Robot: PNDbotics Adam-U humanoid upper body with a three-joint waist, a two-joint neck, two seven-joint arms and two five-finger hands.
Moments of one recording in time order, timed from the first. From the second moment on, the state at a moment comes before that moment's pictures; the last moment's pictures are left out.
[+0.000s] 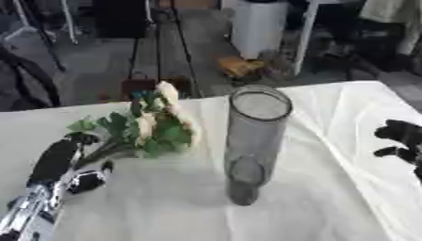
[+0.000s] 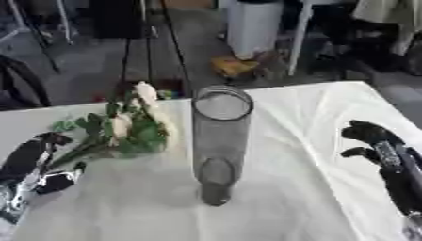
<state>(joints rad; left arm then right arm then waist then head) -0.62 0.21 -0.10 -1.19 -1.09 0.17 -0.03 -0.01 -0.44 -0.23 -1.77 -0.16 -0.27 0.14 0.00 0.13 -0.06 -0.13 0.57</state>
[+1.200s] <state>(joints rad) -0.70 0.19 -0.04 -1.01 -1.22 0.22 0.07 -0.02 -0.43 -0.22 -1.77 -0.17 -0.27 0.16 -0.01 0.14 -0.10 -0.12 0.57</state>
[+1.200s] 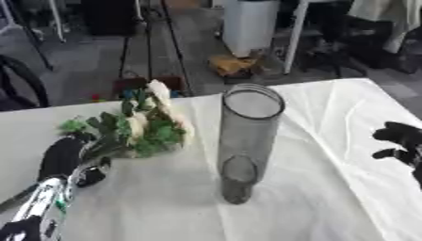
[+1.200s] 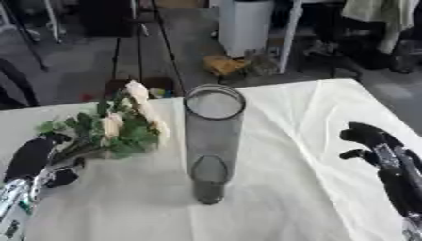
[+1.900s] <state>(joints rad) -0.73 0.20 -0.02 -0.96 -1.27 0.25 0.09 -0.02 -0.43 -0.22 -1.77 -0.17 -0.27 0.16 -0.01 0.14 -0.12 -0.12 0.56</state>
